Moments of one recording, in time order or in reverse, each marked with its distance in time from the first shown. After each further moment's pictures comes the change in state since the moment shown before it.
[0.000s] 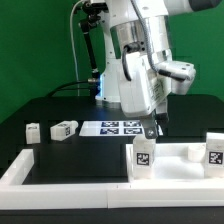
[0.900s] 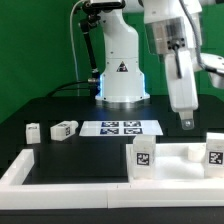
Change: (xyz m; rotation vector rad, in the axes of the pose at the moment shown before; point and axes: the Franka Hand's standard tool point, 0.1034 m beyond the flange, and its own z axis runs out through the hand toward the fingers) arm -0.041 0.063 0.005 -0.154 0.039 -0.162
